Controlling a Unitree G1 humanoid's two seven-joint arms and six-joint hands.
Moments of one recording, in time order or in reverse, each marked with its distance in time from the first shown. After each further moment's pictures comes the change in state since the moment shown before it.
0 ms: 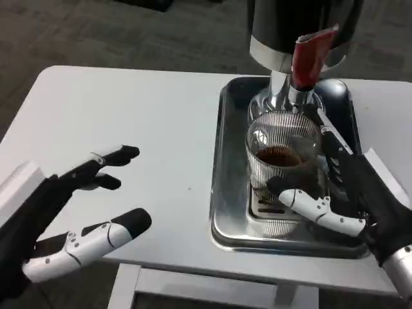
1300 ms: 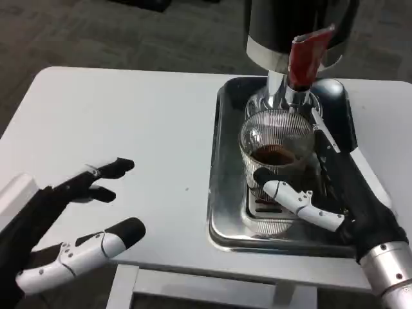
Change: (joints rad) left arm 0.057 0.002 0.020 -0.022 -0.021 0.015 -0.005; right arm -0.022 0.084 0.076 -0.030 -0.120 0.111 -0.109
